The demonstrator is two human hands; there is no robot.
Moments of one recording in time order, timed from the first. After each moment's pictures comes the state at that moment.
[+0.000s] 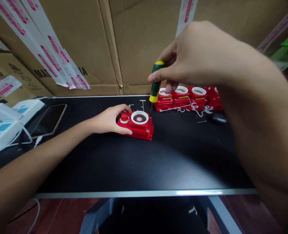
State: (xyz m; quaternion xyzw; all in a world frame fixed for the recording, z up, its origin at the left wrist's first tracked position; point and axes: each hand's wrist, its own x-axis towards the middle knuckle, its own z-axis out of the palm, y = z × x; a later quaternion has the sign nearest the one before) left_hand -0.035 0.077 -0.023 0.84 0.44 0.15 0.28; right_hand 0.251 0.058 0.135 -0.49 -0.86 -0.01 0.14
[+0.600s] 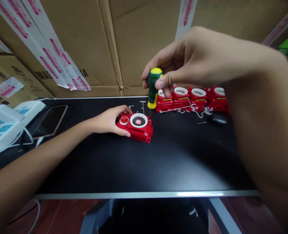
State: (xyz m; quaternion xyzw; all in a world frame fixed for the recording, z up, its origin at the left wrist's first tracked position) left_hand -0.039 0.080 -0.025 0.84 0.42 0.16 0.31; right_hand 0.271 0.057 0.135 -0.36 -0.91 0.16 0.16
